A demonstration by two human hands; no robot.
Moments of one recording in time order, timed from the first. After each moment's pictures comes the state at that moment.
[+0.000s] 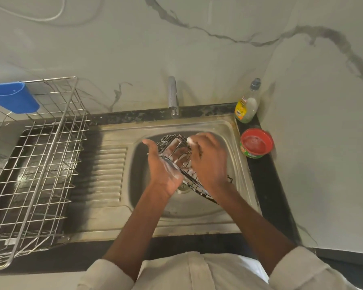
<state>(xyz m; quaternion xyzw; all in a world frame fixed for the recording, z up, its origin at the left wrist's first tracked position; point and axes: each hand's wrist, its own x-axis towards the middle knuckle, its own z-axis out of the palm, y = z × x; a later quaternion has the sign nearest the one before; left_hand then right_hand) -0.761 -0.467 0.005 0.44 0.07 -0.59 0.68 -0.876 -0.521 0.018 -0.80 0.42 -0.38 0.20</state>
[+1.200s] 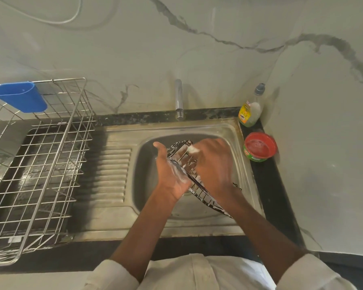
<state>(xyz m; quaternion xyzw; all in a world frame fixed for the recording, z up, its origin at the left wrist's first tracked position) -0.766 -0.460 0.002 0.43 0.08 -0.61 0.66 -0.877 -0.509 0.024 -0.83 0.43 -0.34 0.12</state>
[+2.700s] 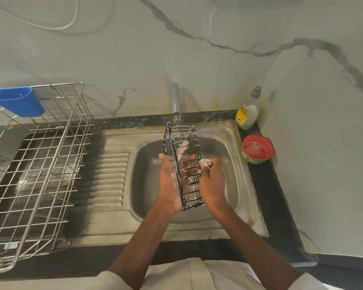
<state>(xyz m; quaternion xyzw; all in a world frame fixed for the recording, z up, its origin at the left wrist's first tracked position) -0.785 -0.442 0.000 0.53 -0.08 -0.56 0.64 -0.882 -0.491 -0.007 -0.57 0.60 -0.29 0.48</state>
